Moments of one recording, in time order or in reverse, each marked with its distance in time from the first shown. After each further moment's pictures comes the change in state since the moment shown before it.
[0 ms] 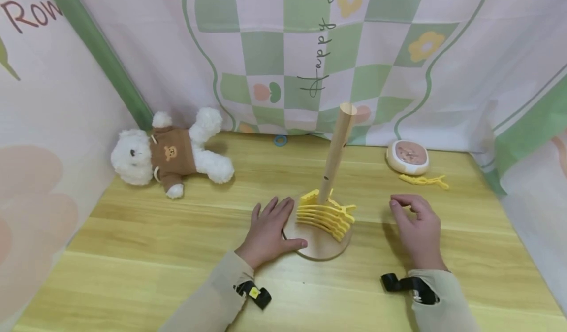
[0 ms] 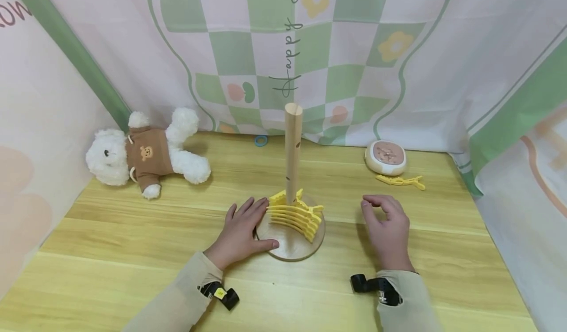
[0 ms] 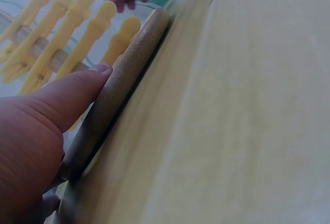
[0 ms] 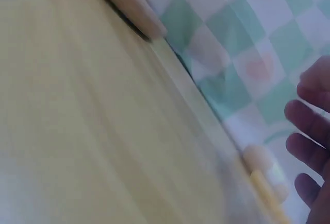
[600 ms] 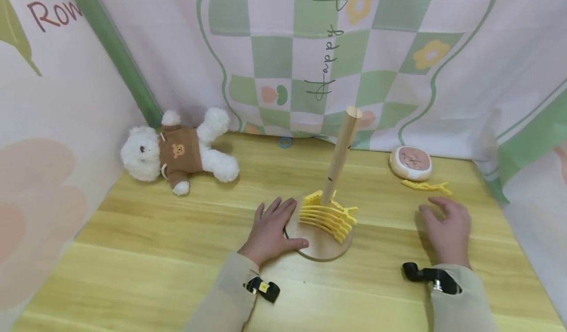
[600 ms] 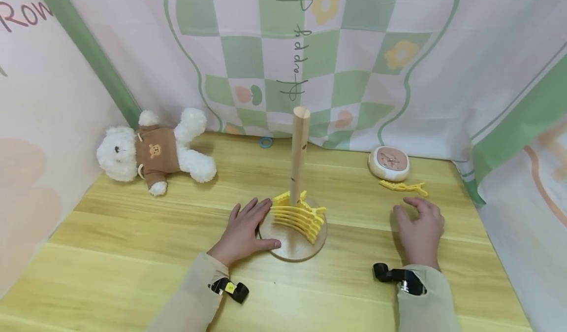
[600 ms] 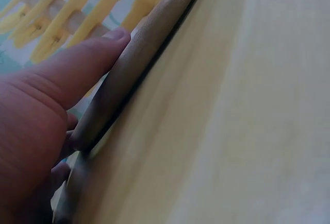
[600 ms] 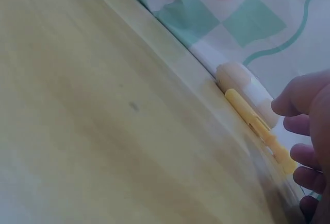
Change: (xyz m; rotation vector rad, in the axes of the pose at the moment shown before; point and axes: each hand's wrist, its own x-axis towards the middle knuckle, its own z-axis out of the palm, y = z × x) left_hand -0.001 0.000 0.001 -0.064 0.027 -0.033; right_hand 0.029 0.056 -0.044 -0.193 -0.101 0.328
